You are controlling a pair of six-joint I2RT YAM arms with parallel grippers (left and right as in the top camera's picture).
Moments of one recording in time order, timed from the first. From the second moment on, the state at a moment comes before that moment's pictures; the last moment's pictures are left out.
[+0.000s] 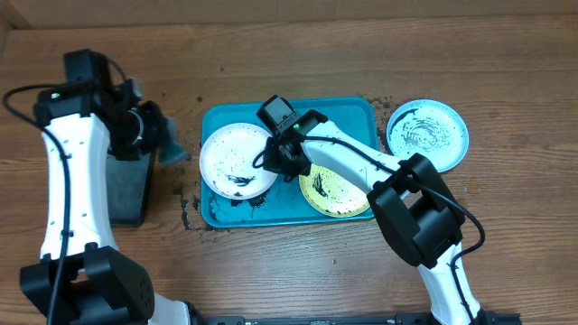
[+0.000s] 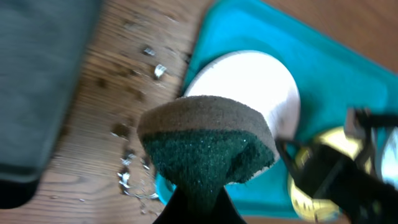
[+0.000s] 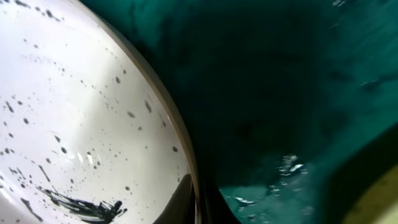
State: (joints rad) left arm 0.21 1.68 1.57 -1.24 0.30 -0.21; right arm 0.70 2.23 1.67 -0.78 -0.14 0.85
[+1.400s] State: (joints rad) left arm -0.16 1.68 1.14 -0.65 0.21 -0.58; right arm 0.68 2.24 1.69 -0.71 -0.09 0.66
